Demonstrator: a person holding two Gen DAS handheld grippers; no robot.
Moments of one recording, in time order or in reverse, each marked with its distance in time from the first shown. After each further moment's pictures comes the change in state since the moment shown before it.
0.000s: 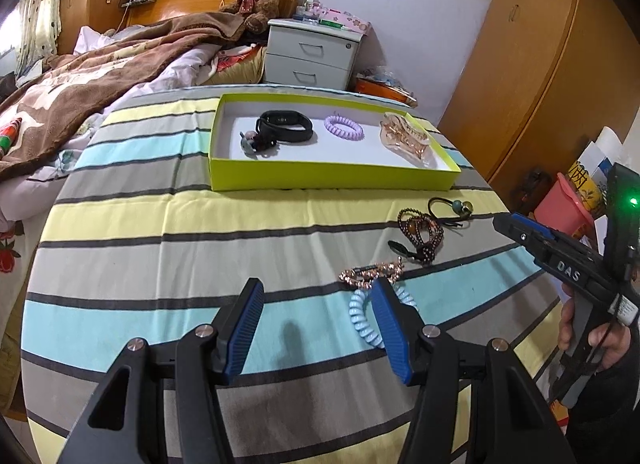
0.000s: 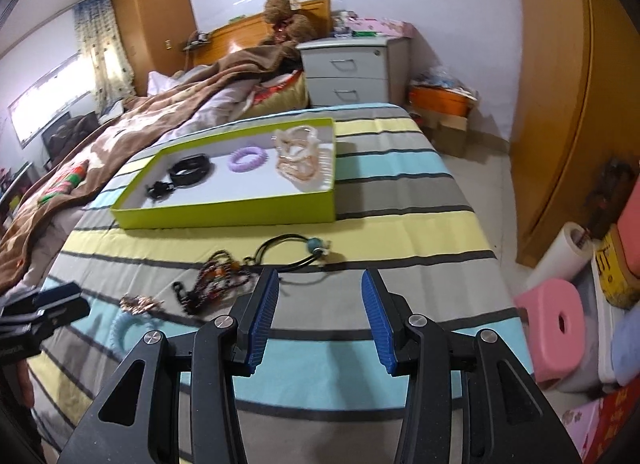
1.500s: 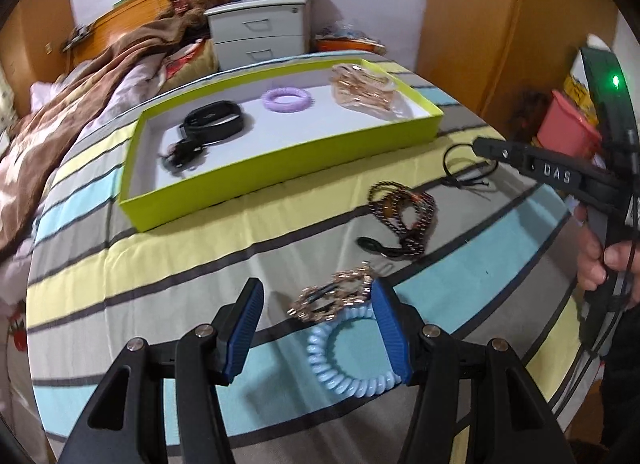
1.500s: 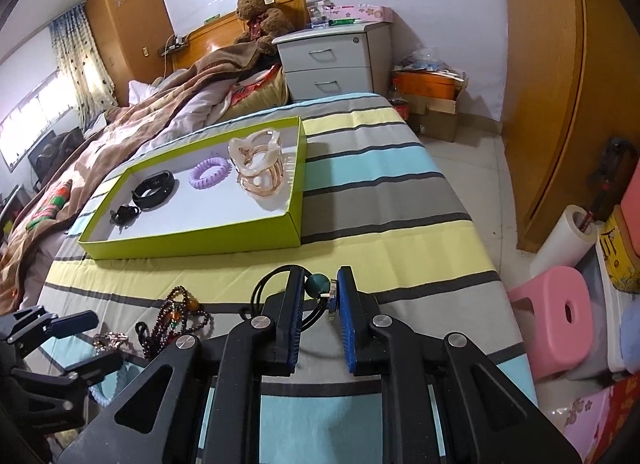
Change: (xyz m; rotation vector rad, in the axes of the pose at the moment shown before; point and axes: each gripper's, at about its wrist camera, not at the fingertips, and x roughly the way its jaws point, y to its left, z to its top) left arm 0.052 -0.056 0.018 0.281 0.130 0.051; right arm 0.024 -0.022 0.017 0.074 0.024 -0.013
